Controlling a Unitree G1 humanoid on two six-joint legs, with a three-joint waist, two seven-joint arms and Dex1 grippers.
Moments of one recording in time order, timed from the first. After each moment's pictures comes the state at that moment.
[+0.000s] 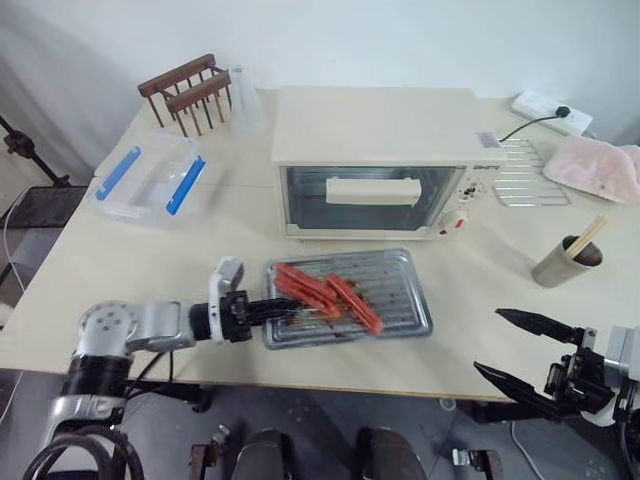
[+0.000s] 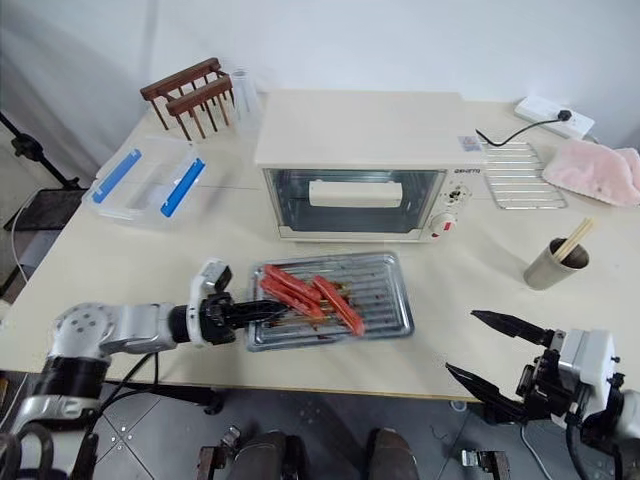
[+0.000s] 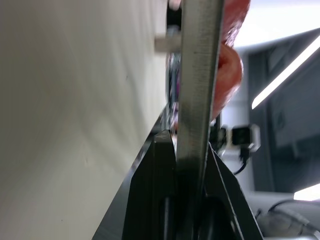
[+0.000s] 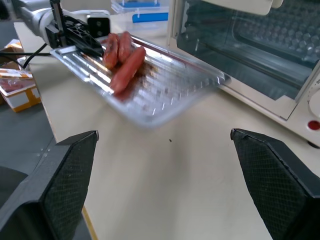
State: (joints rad) left arm -0.50 0.59 0.03 0.31 -1.69 1.46 -0.17; right arm 0.44 -0.65 -0.55 -0.43 0.69 0.05 1.17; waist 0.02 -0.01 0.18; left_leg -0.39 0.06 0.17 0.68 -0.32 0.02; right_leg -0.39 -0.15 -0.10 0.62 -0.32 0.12
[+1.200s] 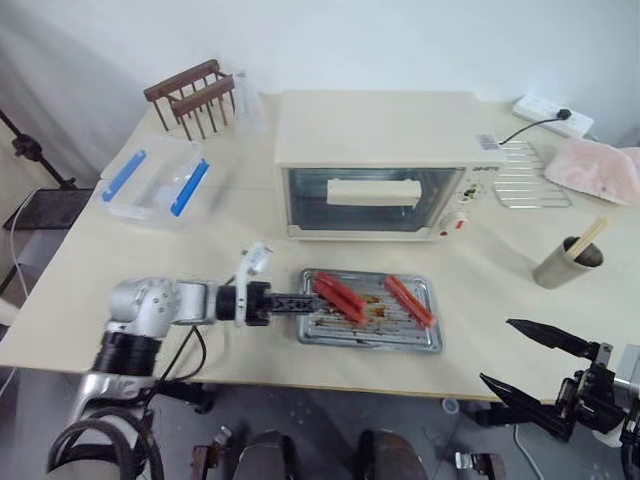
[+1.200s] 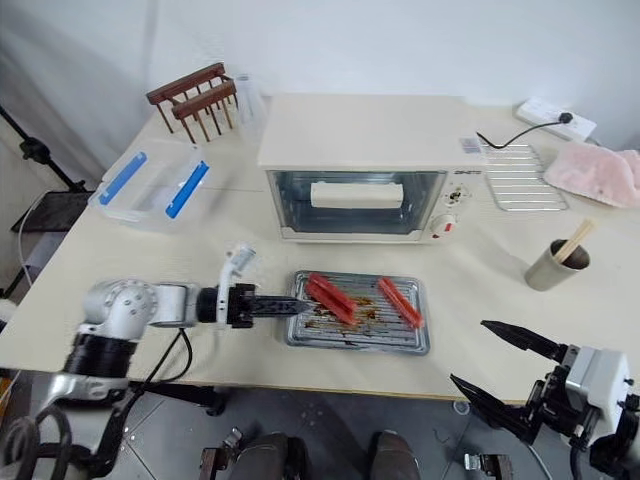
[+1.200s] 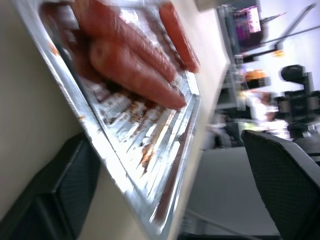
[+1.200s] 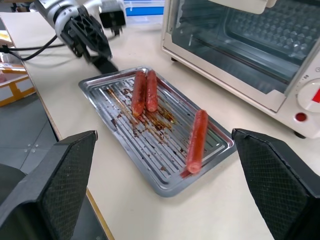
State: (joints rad) left arm -0.53 0.62 -0.02 0.05 -0.91 1.22 -0.74; right arm 0.52 -0.65 -0.59 -0.50 0.69 0.03 1.13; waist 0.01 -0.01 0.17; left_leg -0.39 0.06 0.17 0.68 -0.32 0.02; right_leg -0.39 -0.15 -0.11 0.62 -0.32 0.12
